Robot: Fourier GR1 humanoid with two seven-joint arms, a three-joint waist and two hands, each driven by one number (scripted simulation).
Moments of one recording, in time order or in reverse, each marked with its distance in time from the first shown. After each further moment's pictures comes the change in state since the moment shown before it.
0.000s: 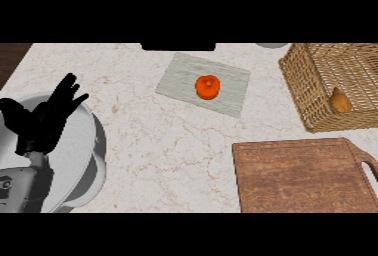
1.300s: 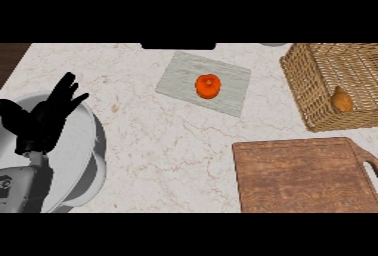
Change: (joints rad) left arm -0.004 -0.006 0.015 0.009 -0.002 -0.013 -0.024; right arm -0.067 -0.390 -0.355 0.658 -0.267 0.424 -0.139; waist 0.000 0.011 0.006
